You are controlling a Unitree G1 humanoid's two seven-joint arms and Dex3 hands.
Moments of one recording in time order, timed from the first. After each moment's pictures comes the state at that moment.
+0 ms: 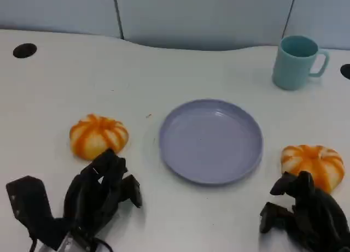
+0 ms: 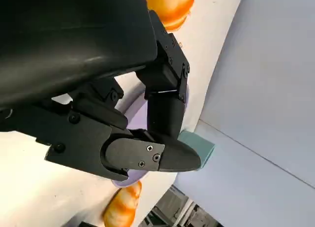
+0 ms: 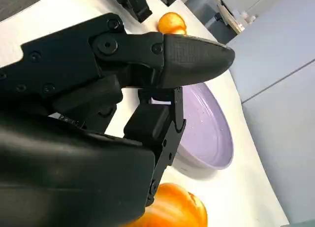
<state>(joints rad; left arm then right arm) -0.24 -0.09 0.24 0.67 -0.43 -0.13 -0.55 0.02 0.03 -0.15 0.25 0.43 0.21 0.41</state>
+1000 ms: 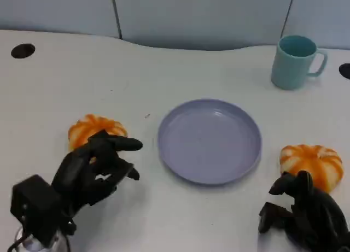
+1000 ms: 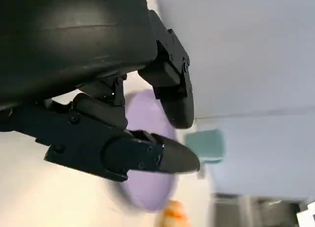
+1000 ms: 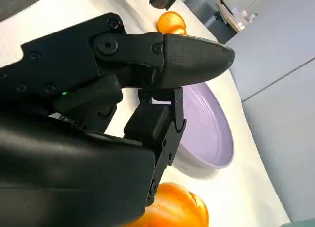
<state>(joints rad) -0.28 0.05 0.15 0.75 -0.05 -0.69 -0.47 0.02 0.04 -0.14 0.24 0.43 0.22 0.40</state>
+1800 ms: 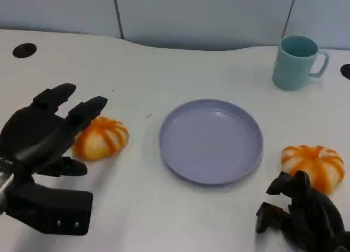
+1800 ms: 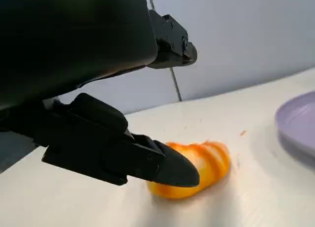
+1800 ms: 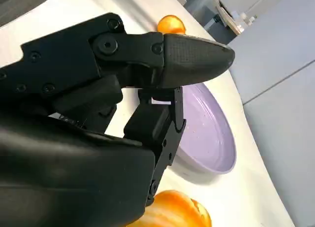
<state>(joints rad) -0.36 0.55 -0.18 0.38 0.97 -0.41 0.12 0.02 0.05 -0.14 0.24 0.44 0.23 0.39</state>
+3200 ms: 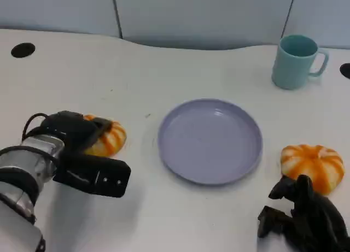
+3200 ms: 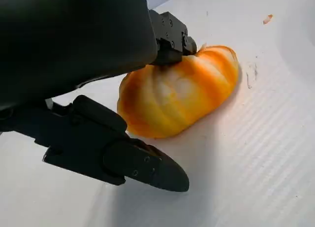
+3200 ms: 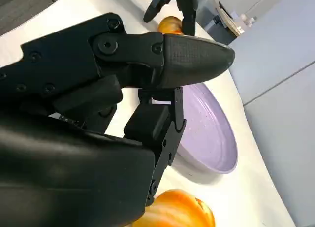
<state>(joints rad) -0.90 0.29 -0.63 1.34 0.91 -0.28 0.10 0.05 0.05 -0.14 0.20 0.44 0.24 0.41</state>
